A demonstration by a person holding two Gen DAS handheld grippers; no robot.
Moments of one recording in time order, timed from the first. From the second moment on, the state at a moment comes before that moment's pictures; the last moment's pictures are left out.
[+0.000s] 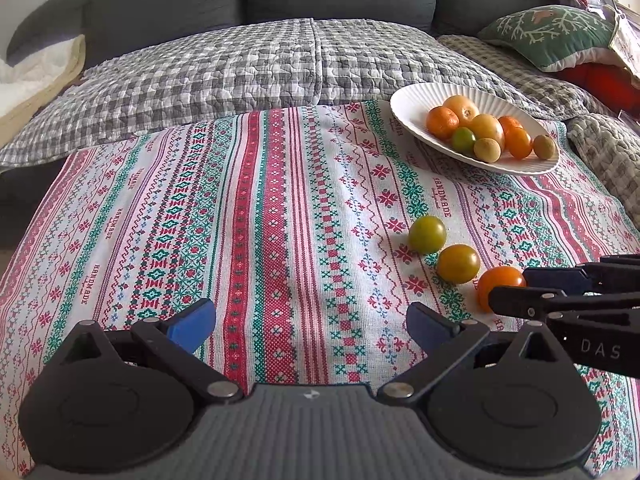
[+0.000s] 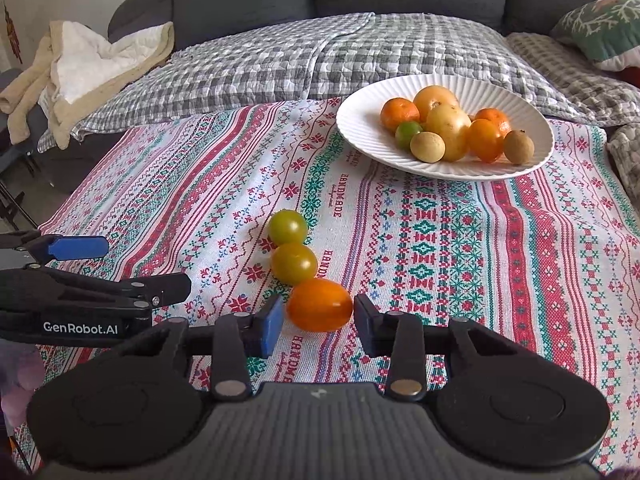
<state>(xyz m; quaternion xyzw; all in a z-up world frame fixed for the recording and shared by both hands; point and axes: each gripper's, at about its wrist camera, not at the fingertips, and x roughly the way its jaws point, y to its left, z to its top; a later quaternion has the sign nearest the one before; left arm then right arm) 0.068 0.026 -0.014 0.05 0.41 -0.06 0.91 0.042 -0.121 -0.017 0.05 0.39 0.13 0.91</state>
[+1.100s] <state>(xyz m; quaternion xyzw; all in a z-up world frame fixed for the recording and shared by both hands) 0.101 -0.031 -0.031 -0.04 0.43 -0.16 0.89 0.033 -0.148 -0.018 0.02 0.40 0.13 0.90</state>
